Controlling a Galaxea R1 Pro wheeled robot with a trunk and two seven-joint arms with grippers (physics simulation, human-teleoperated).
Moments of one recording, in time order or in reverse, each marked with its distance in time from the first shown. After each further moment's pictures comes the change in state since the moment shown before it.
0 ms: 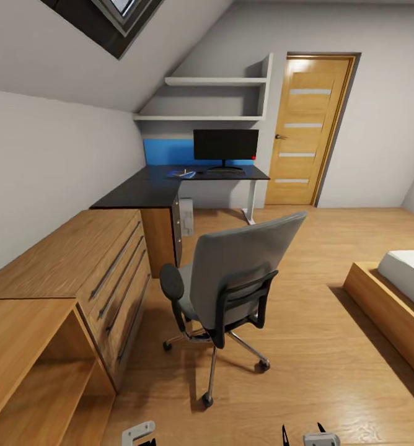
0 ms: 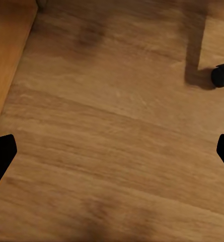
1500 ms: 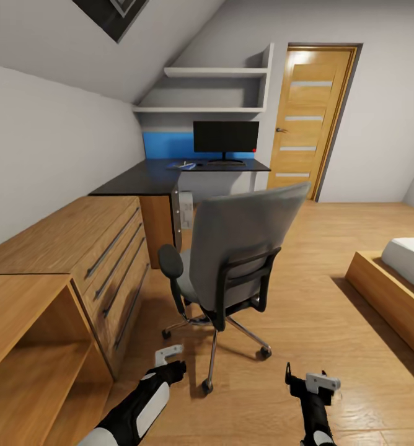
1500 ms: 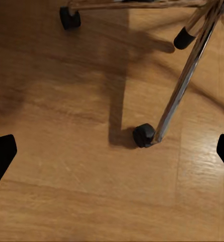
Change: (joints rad) left arm -0.139 -0.033 -0.008 -0.404 -0.005 0.363 0.132; right arm -0.132 0.000 -0.036 -0.196 -0.228 0.146 -0.004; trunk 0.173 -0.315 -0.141
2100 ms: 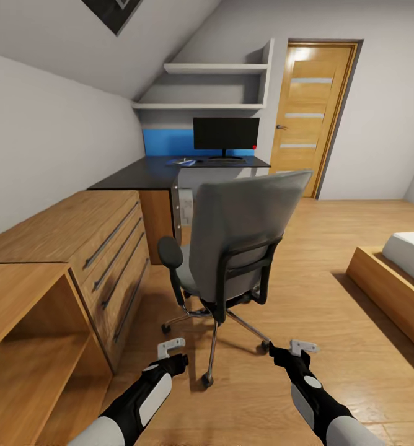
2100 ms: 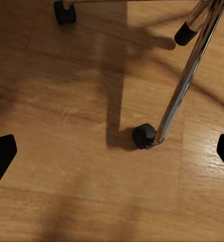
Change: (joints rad) left arm -0.040 -0.011 0.002 0.016 0.003 0.018 0.001; right arm -0.170 -0.001 -0.009 -0.014 -0.172 0.384 0.260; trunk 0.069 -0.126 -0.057
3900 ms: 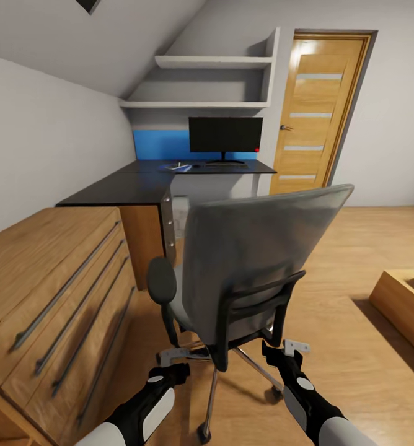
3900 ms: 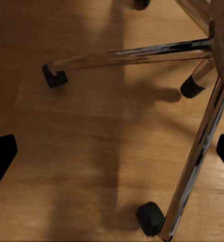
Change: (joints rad) left arm 0.000 -0.005 -0.109 0.085 -0.046 -0.079 -0.004; right arm 0.001 0.035 0.008 0.010 -0.001 -0.046 0.003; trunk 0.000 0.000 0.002
